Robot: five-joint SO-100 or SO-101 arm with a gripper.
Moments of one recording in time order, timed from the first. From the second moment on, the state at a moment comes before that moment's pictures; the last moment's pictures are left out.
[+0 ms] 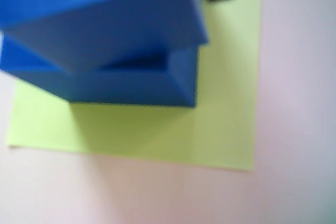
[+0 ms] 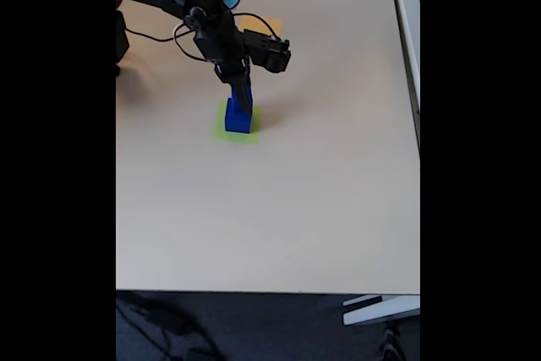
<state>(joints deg) 23.0 88.8 96.3 54.9 63.3</state>
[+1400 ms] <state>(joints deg) 26.0 88.8 96.3 54.9 61.2</state>
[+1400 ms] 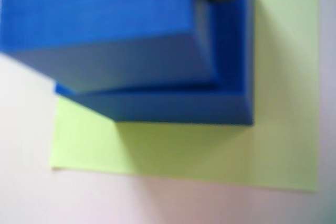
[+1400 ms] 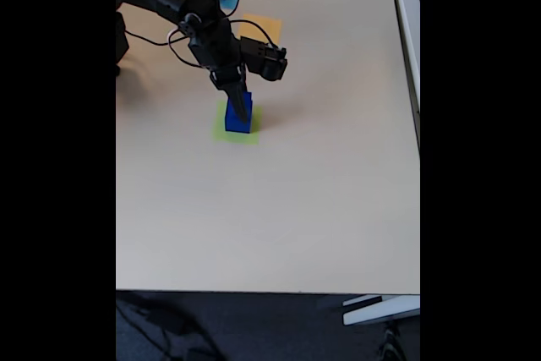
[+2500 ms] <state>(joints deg) 25.8 85.0 87.5 53.3 59.1</state>
